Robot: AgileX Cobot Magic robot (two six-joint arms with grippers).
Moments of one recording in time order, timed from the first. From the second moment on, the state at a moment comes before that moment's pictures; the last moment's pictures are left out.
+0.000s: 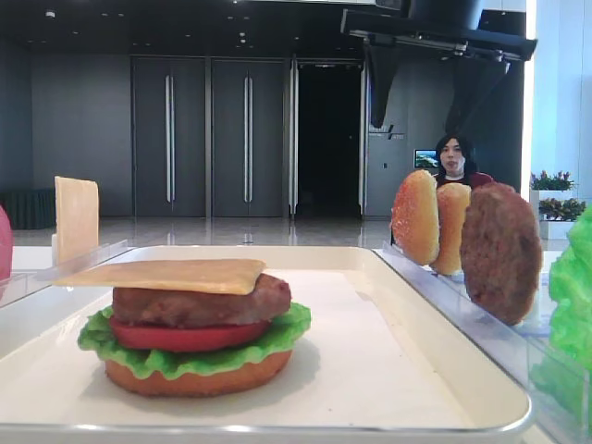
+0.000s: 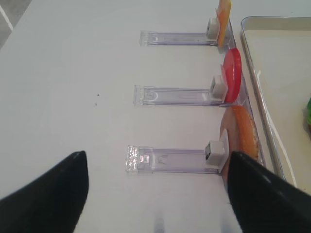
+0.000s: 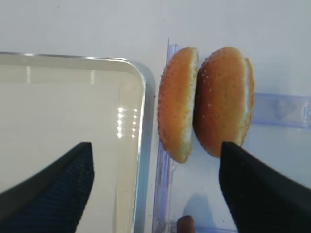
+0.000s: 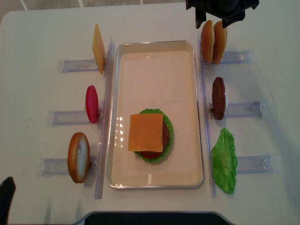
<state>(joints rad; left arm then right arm) 0.07 -0.02 -0.48 0.03 1.11 0.00 0.40 1.93 -1.70 0.02 1.04 0.30</state>
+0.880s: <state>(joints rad) 0.07 -0.02 -0.48 0.03 1.11 0.00 0.39 2.02 -1.70 0.12 0.99 0.21</state>
